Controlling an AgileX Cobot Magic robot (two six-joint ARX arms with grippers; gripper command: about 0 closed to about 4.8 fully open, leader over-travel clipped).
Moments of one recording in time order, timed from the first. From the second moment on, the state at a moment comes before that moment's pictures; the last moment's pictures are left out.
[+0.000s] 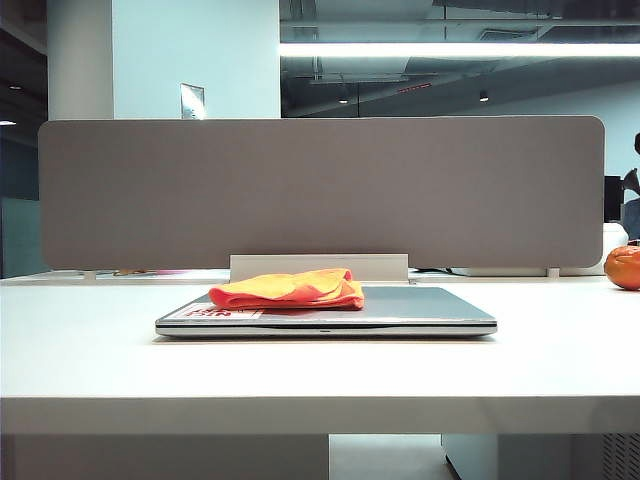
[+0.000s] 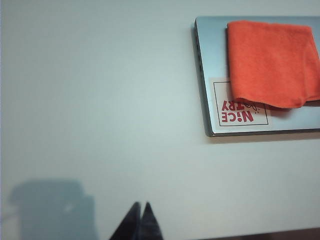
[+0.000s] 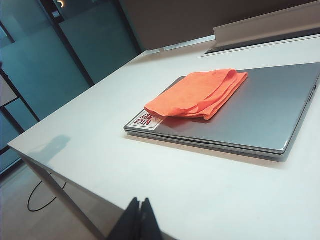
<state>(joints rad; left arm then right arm) -0.14 0.90 1.06 -0.85 0.00 -0.08 0.05 0.00 0.01 -0.04 -0.63 0.34</state>
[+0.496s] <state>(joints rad) -0.14 0.55 0.82 -0.85 0.00 -0.15 0.05 0.00 0.01 -0.04 -0.63 0.34</state>
